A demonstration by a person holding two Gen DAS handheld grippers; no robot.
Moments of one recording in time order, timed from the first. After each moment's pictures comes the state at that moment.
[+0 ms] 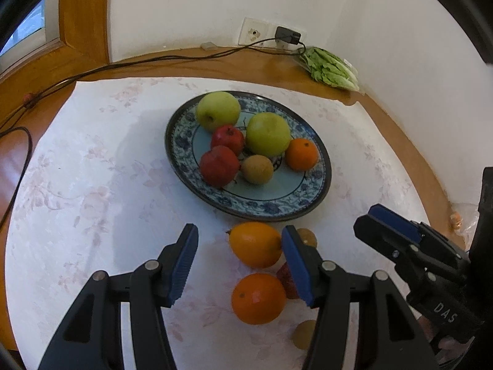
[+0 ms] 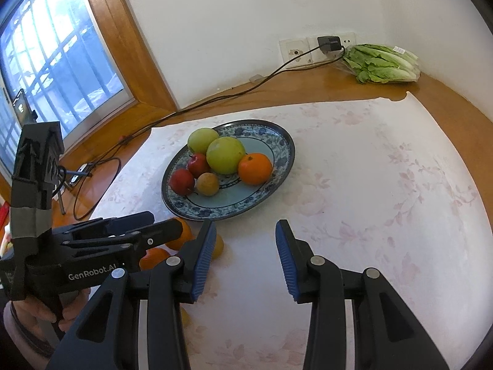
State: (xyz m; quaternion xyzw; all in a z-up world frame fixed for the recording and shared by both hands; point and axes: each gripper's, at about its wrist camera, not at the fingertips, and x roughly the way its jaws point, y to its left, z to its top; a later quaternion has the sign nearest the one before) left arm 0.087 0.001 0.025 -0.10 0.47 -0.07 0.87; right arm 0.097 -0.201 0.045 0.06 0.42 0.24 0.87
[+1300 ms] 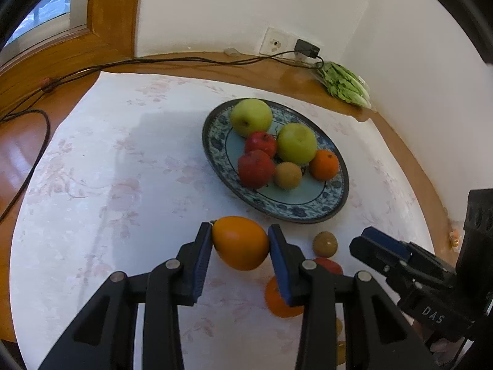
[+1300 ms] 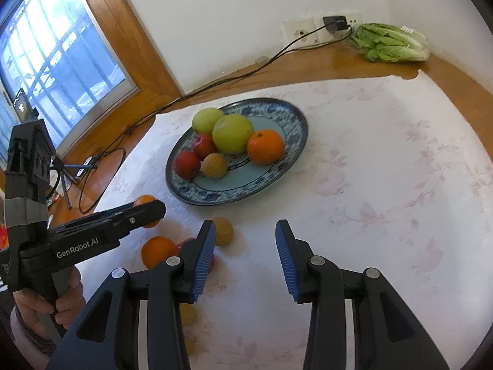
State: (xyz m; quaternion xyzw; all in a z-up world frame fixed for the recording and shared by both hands) left arm 0.078 0.036 0.025 -0.13 0.46 -0.04 0.88; right arm 0.101 -0.189 0.029 0.07 0.45 0.26 0.85
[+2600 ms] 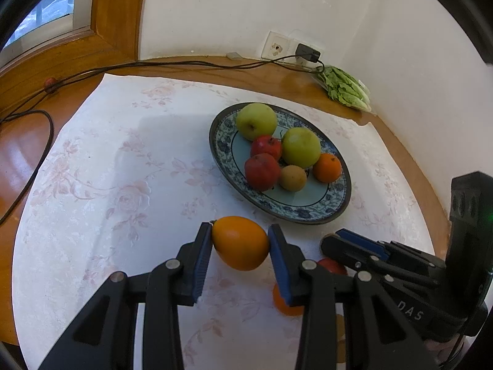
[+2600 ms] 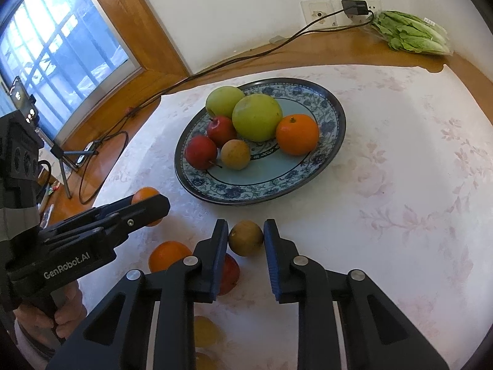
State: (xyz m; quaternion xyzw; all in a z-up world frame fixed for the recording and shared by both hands) left arm 0.075 0.040 0.025 -0.13 0.45 -0.04 0.88; right arm 0.112 -0.159 0.019 0.06 0.48 0.27 0.83
